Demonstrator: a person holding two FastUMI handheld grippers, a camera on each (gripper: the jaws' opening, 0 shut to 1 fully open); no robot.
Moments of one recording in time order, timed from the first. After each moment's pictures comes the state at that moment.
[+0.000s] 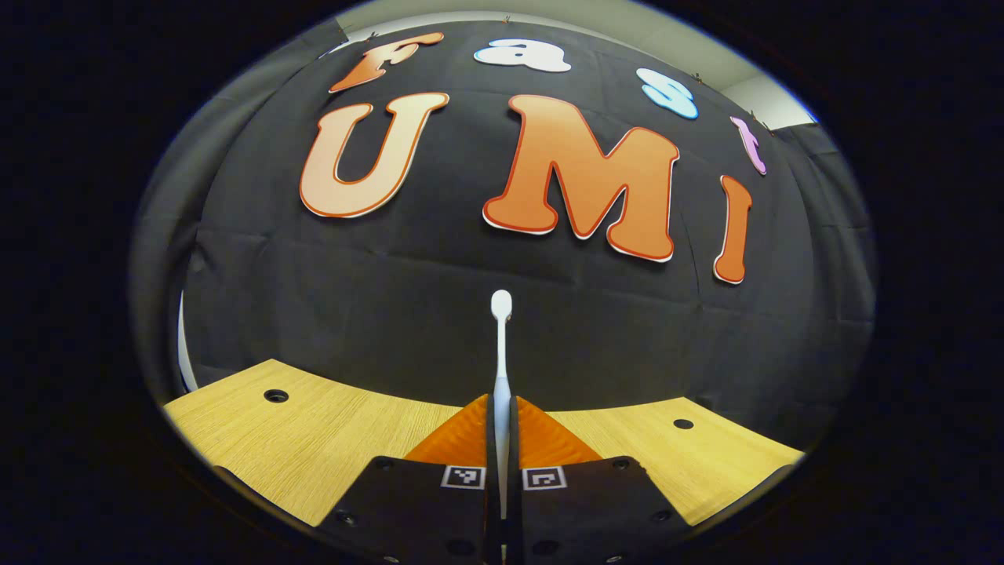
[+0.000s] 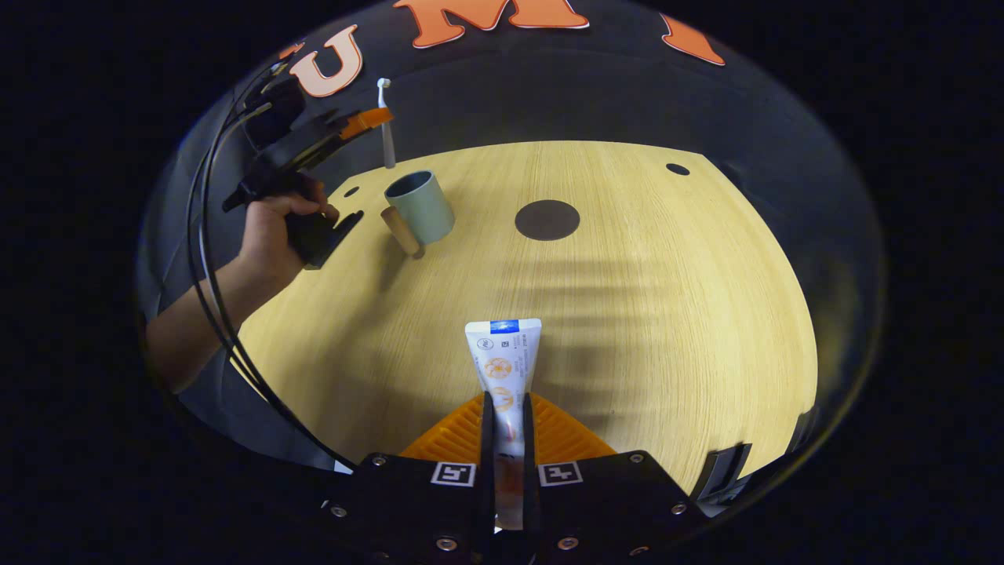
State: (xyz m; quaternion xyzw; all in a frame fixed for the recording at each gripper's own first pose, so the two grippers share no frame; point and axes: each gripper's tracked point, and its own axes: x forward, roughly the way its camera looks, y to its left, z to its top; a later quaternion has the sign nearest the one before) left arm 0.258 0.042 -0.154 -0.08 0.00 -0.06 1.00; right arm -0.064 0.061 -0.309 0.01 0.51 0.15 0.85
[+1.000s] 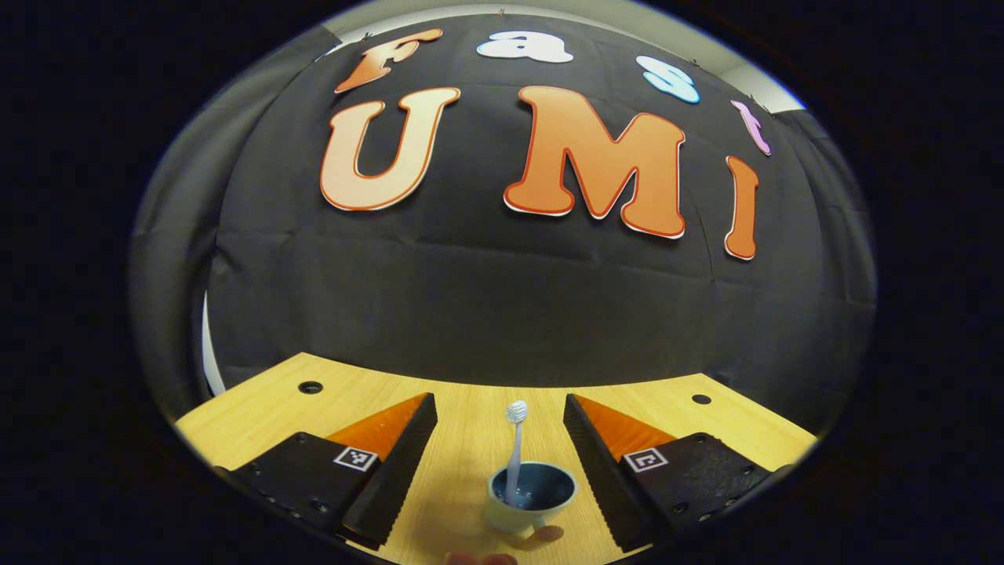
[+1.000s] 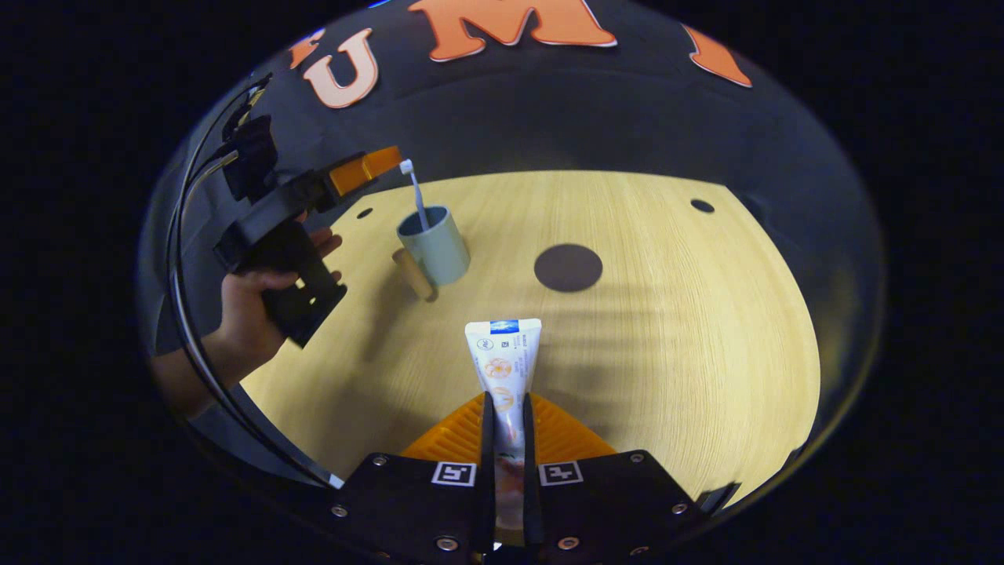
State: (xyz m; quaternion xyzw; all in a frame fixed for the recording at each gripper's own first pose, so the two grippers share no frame) left arm 0.209 0.079 -0.162 -0.05 0.04 -0.03 1.00; right arm -0.045 0.065 -0.299 0.00 0.43 0.19 0.88
